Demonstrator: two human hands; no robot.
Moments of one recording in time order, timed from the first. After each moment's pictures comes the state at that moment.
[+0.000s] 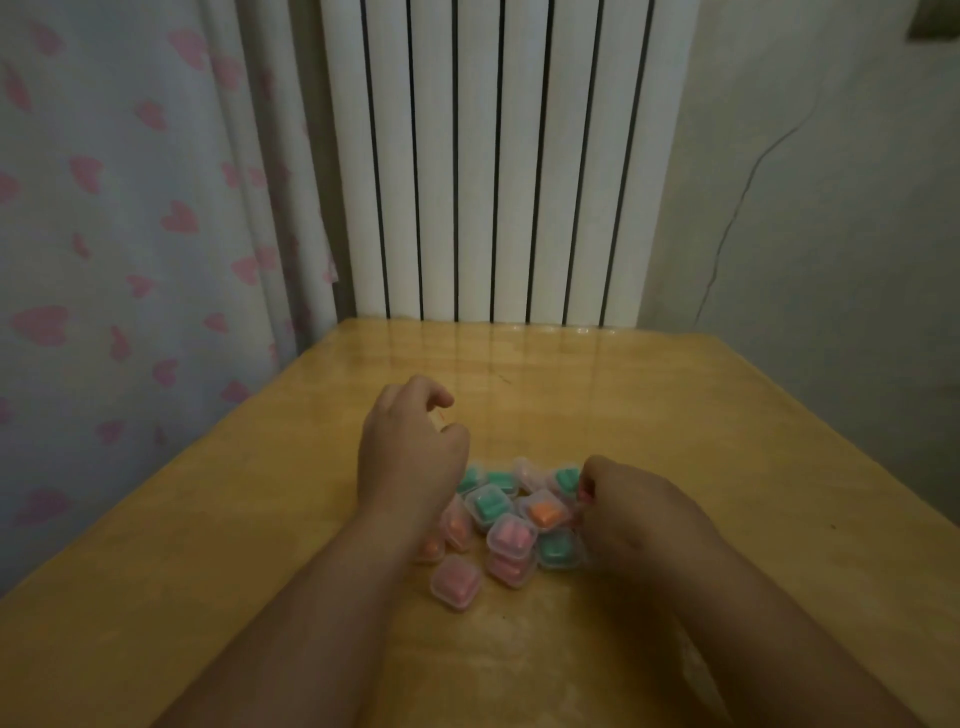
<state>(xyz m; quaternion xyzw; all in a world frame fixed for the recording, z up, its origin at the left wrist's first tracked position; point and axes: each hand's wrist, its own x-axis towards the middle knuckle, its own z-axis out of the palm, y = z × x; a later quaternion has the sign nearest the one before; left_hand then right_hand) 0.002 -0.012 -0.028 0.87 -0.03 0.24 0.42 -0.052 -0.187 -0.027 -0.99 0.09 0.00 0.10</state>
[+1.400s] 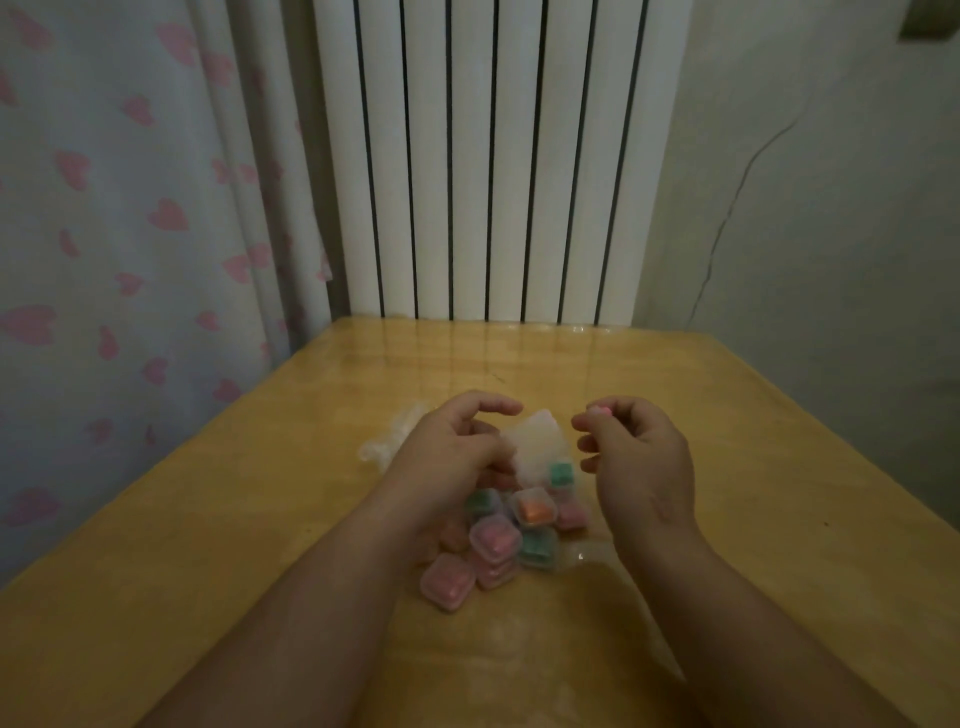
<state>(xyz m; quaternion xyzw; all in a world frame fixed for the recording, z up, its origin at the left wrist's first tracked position) -0.011 -0.029 -0.022 0.70 -0.12 -0.05 0.71 -0.043 -0.176 -0.025 -0.71 0.12 -0.30 0.62</state>
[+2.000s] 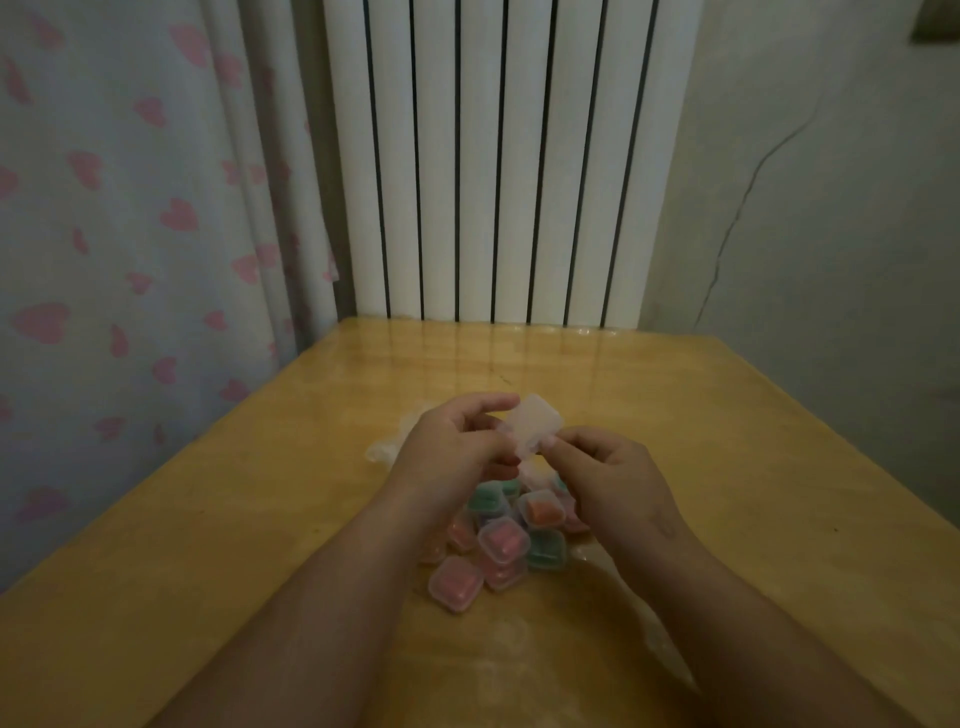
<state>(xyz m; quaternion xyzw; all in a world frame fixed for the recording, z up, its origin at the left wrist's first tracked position) -0.008 -0.024 -0.023 0.70 -0.12 -0.02 0.70 -0.045 -0.172 -0.034 -0.79 0.00 -0.16 0.60</state>
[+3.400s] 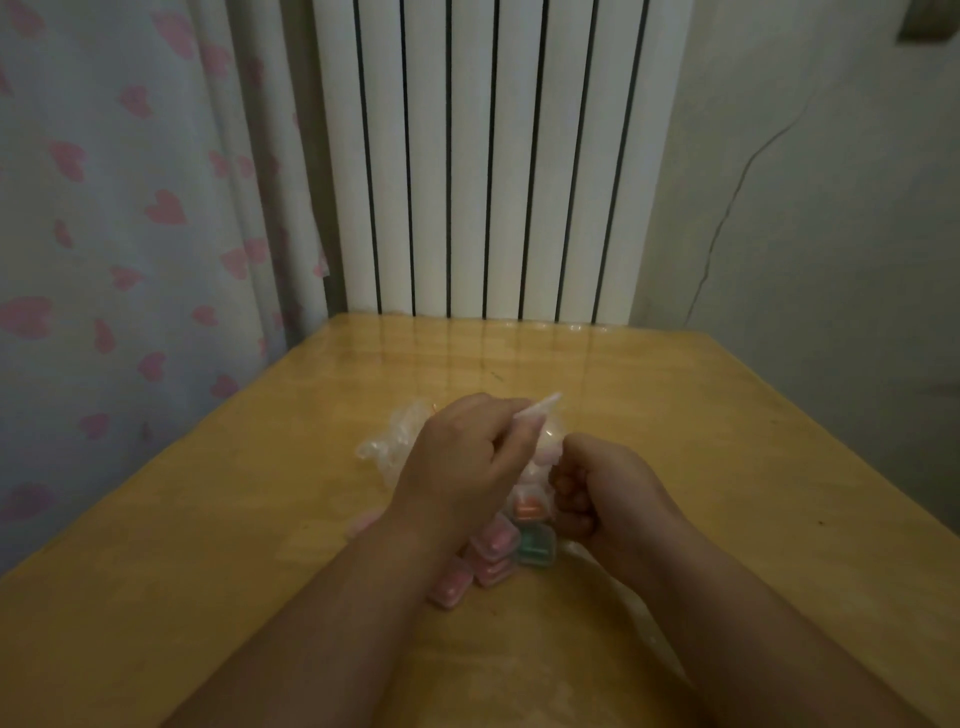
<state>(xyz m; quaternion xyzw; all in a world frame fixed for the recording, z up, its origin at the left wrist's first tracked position) -0.007 -0.036 -0.037 0.82 -0.30 0.30 0.40 -0.045 -0.172 -0.031 -0.65 0.13 0.00 0.75</state>
